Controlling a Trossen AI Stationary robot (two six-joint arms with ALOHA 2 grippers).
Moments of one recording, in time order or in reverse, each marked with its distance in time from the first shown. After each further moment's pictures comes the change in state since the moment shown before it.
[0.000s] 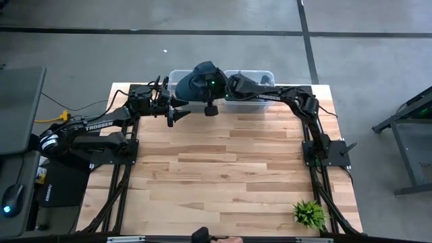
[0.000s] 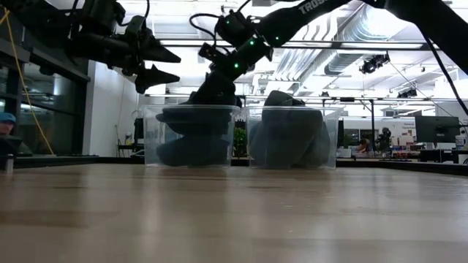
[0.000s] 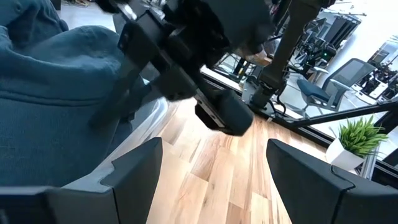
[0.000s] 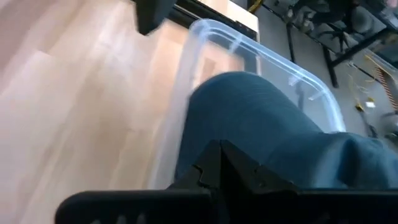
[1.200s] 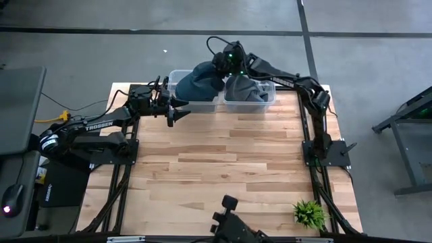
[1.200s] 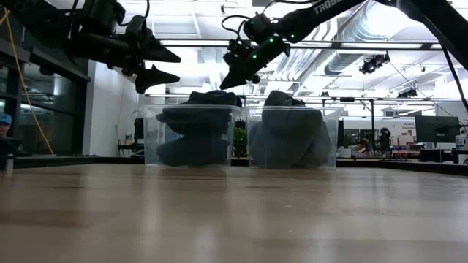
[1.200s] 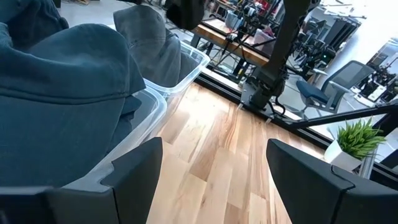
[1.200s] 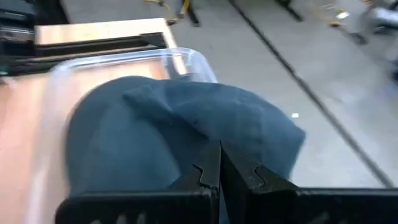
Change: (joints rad) left arm 0.000 0.000 0.000 0.000 -0.001 -0.013; right arm -0.215 -0.088 0.034 -0.056 -0.058 0.445
